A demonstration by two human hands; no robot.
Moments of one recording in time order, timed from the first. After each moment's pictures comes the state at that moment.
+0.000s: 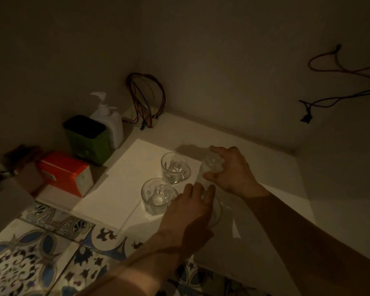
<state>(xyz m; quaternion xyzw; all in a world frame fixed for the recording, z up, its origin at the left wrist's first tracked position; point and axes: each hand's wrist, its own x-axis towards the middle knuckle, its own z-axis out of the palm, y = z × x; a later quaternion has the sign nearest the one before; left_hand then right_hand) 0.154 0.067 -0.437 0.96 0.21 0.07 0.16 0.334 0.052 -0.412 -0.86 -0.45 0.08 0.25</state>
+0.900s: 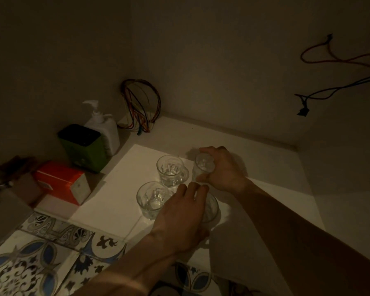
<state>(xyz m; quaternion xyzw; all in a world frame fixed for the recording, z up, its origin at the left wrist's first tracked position) 0.157 0.075 -0.443 0.97 0.19 0.09 0.12 0.342 0.064 -0.425 -0.84 -0.46 0.13 0.27</state>
